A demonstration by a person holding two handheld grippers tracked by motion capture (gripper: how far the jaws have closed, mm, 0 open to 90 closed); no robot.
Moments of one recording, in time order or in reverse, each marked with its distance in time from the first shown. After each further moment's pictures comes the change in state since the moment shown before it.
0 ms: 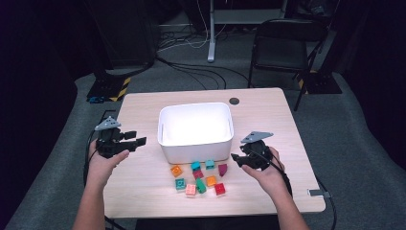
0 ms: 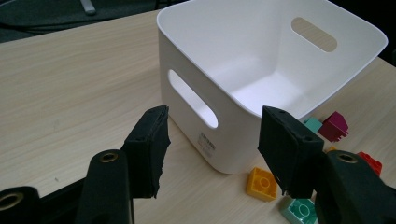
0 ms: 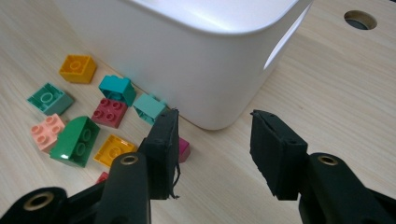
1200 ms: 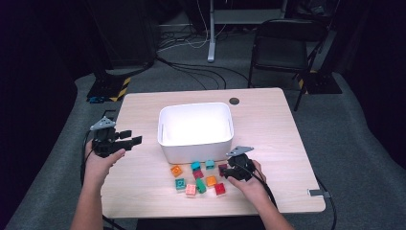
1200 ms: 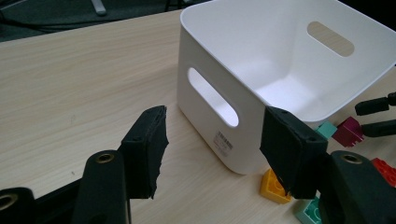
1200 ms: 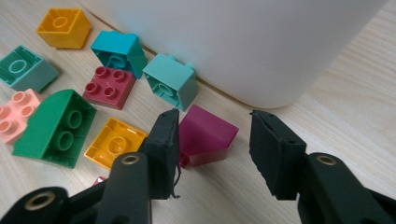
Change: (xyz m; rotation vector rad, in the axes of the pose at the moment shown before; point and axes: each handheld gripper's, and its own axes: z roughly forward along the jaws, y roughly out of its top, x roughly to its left) left arm 0.014 -0.005 -0.005 -0.025 0.039 -0.025; right arm 0.027 -0.036 0.069 0.049 0.041 0.042
